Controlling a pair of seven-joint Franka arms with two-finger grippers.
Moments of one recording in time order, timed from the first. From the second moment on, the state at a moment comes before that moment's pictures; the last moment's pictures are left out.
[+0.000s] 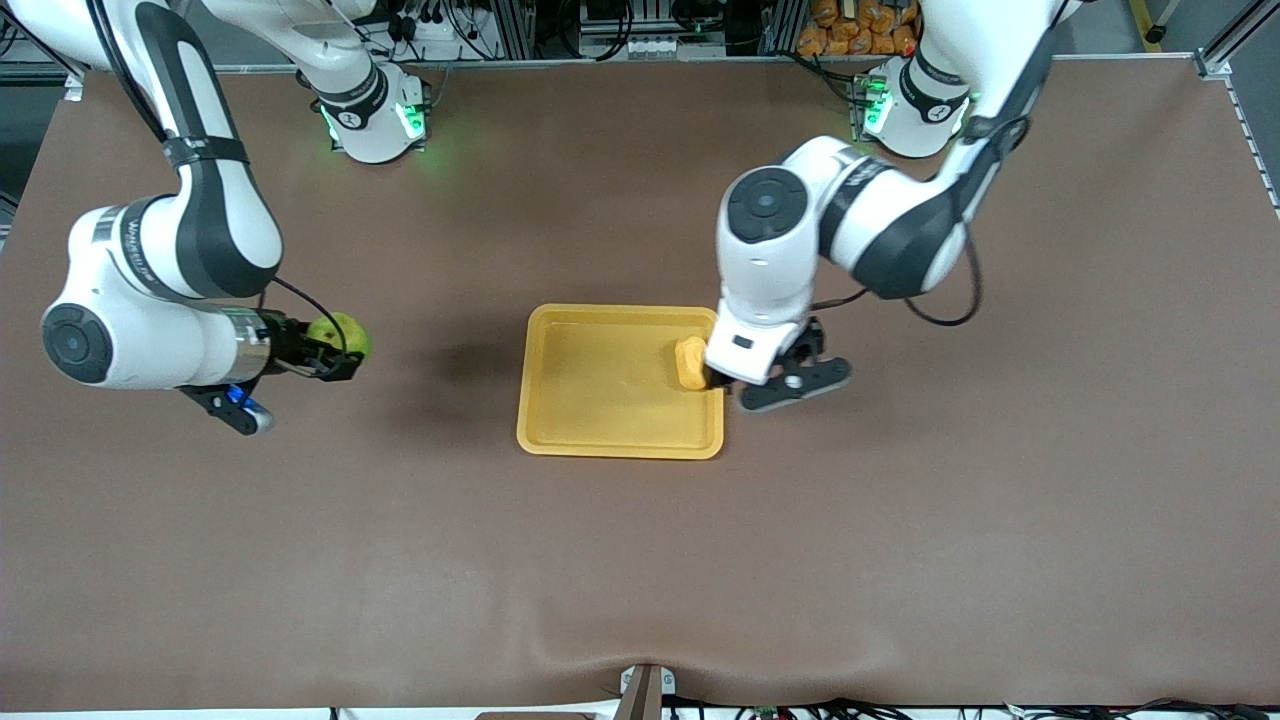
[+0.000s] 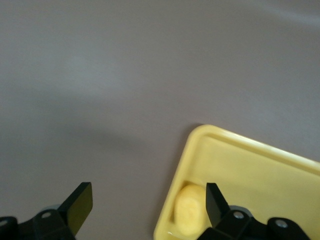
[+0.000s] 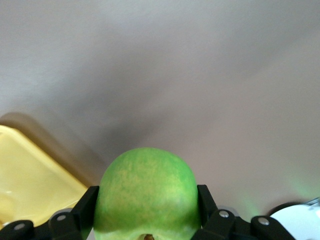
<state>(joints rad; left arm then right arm) -0.31 0.48 -0.37 -1.47 0.38 1.90 -1.06 0.06 0.32 0.06 -1.74 0.19 1.72 0.67</state>
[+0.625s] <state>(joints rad) -0.05 0.29 -0.37 -1.47 0.23 1.70 -0.70 0.25 0.45 0.09 -1.65 0.21 1.90 1.07</state>
